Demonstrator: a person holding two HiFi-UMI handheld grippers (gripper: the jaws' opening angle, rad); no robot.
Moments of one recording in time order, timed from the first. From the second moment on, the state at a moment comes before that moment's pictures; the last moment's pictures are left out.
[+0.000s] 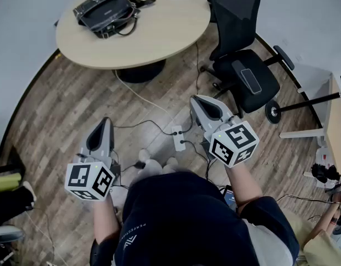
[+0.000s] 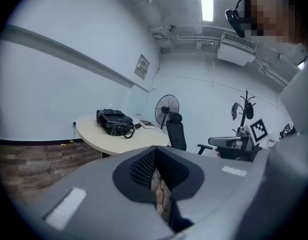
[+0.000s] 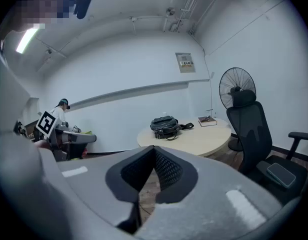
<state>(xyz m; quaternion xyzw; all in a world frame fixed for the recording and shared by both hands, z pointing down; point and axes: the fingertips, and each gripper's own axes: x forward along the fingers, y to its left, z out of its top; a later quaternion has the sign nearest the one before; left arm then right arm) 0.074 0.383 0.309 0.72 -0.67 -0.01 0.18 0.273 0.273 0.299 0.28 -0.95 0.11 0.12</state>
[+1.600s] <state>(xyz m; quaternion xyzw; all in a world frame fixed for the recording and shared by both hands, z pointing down) -0.042 0.355 0.335 0.75 -0.64 0.00 0.19 0.094 0.227 0.314 0.22 -0.96 0.13 0.12</state>
